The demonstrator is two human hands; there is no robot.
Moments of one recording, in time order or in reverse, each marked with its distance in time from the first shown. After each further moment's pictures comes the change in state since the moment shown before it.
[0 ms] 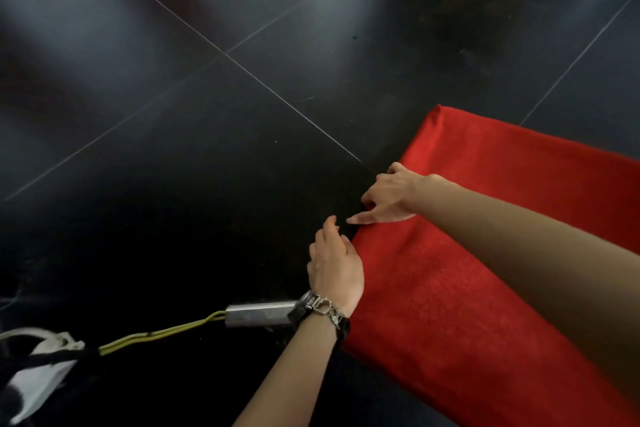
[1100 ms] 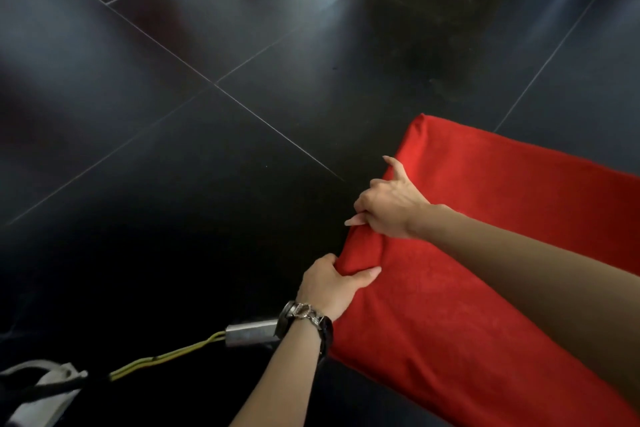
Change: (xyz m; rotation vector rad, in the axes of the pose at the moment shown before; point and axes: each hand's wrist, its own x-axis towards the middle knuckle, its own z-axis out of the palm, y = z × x) left_hand -0.002 -0.007 -0.021 -0.080 -0.289 -0.104; right_hand -0.045 -0.004 -0.005 -0.035 0.445 0.030
